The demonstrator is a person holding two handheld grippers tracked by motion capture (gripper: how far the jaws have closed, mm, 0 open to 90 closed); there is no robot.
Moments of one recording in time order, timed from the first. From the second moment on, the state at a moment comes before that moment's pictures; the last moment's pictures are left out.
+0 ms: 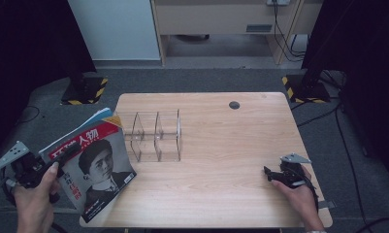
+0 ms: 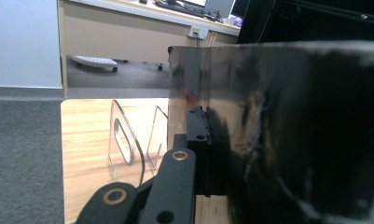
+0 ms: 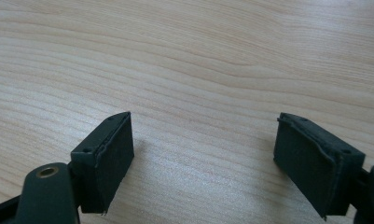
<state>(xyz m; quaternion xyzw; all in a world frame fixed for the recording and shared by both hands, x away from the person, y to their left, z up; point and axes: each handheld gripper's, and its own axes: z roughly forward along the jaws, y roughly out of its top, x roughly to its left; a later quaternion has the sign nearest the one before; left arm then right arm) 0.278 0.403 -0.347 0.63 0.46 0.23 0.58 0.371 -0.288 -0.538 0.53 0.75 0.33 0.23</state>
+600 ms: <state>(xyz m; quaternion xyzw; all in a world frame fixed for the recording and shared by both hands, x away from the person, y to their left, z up) 0.296 0.403 -0.341 0.62 0.47 0.24 0.57 0.371 -0.287 -0.538 0.53 0.75 0.33 0.23</state>
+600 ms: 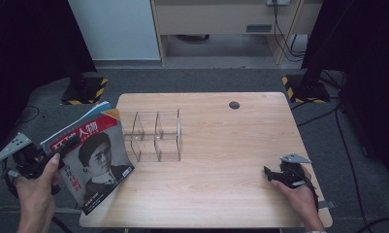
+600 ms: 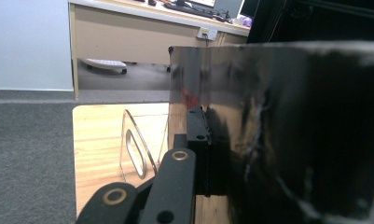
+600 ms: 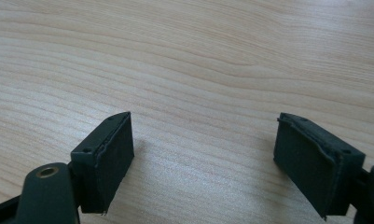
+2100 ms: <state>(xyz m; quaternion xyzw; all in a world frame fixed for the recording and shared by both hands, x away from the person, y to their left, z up) 0.331 0.396 -0.328 0.61 0.48 0.26 0.57 0.371 -0.287 -0.538 0.53 0.75 0.33 0.23</state>
